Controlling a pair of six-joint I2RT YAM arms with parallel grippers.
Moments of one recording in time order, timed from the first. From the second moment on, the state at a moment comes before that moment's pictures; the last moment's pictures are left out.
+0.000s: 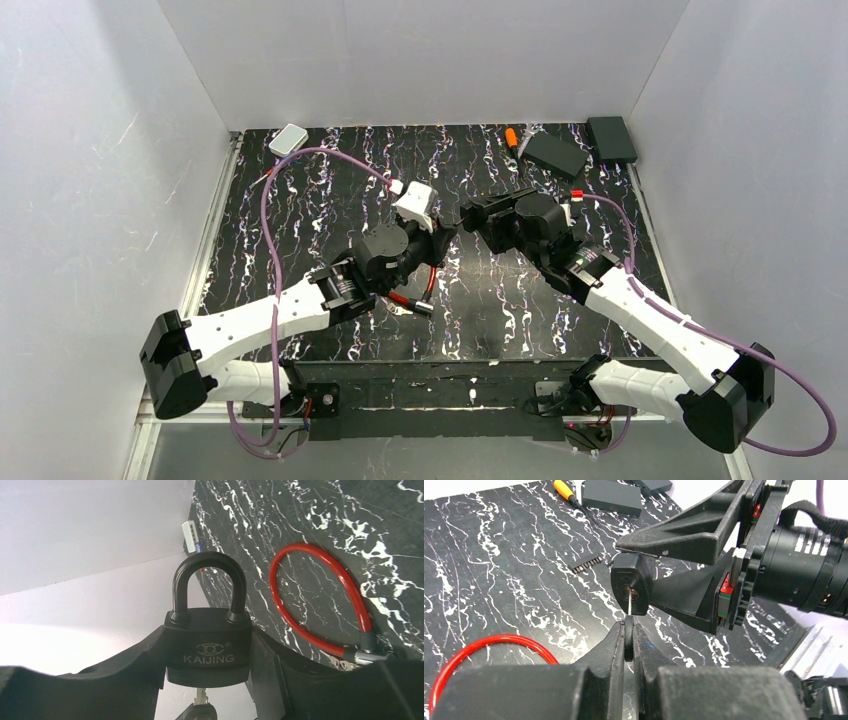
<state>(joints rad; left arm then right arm) -1.04 1.23 0.94 0.12 -0.35 -0.30 0.73 1.07 0.94 -0.34 0.29 1.65</state>
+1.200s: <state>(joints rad) -0.95 1.18 0.95 0.12 -0.26 -0.57 0.70 1.11 1.00 -0.23 0.20 1.61</state>
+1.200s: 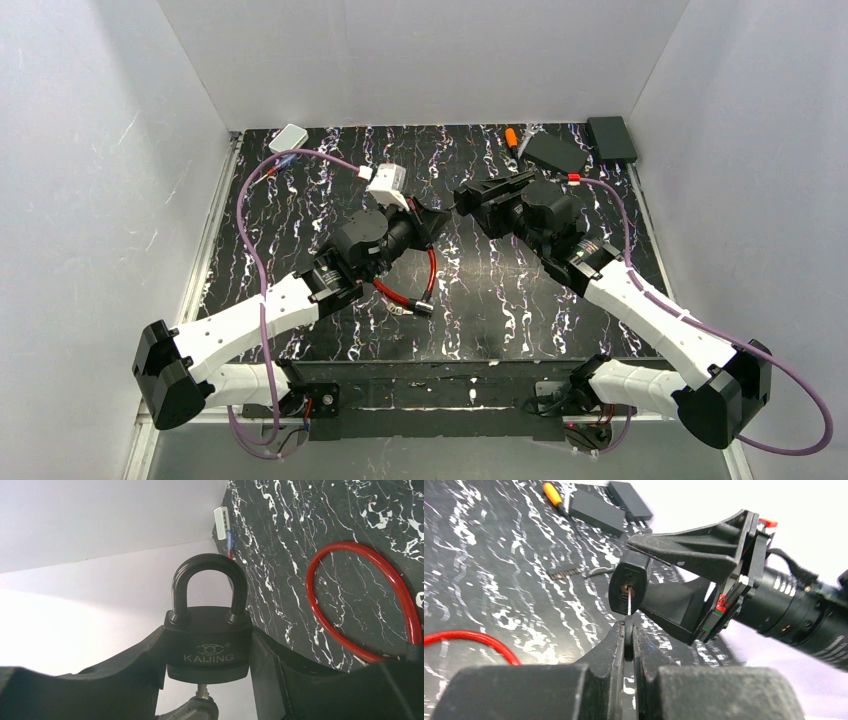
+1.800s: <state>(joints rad) -0.99 1.19 0.96 0.06 -0.38 -0.22 0.69 1.23 1.09 -0.30 0.09 1.56</state>
